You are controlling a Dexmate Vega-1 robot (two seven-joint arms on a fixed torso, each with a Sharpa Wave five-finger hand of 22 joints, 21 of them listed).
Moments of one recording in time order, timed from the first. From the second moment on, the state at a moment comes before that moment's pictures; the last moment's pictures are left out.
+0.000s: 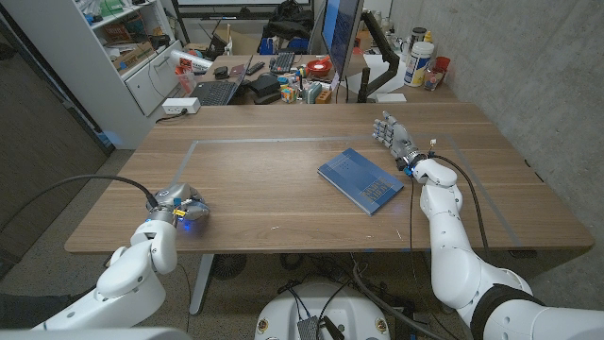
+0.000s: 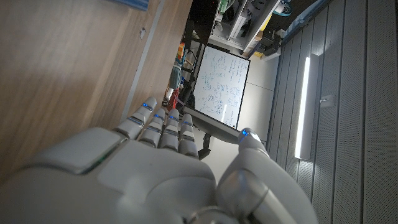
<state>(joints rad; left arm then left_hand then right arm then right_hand) 1.53 0.94 0.18 -2.28 0.62 0.94 0.09 1.06 -0.06 0.33 -0.14 0.18 0.82 -0.09 0.34 0.20 0.73 -0.17 0.32 0.28 0.64 0.16 0.31 0.21 1.08 -0.01 0.44 0.17 -0.65 0.13 0.43 -1.07 -0.24 0.17 0.60 0.17 0.00 0.31 -0.05 0.24 0.21 0.05 0.19 0.19 0.19 0.06 0.21 0.18 0.13 0.02 0.19 0.18 0.15 -0.04 0.29 0.18</state>
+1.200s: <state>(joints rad) 1.55 0.98 0.17 -2.35 0.62 1.00 0.11 1.08 -0.04 0.34 -0.13 0.17 0.85 -0.09 0.34 0.20 0.75 -0.18 0.32 0.29 0.66 0.17 0.30 0.22 1.08 -0.02 0.42 0.17 -0.65 0.13 0.44 -1.06 -0.23 0.18 0.61 0.17 0.00 0.31 -0.05 0.24 0.21 0.05 0.19 0.19 0.20 0.06 0.21 0.18 0.13 0.02 0.19 0.18 0.16 -0.04 0.28 0.18</state>
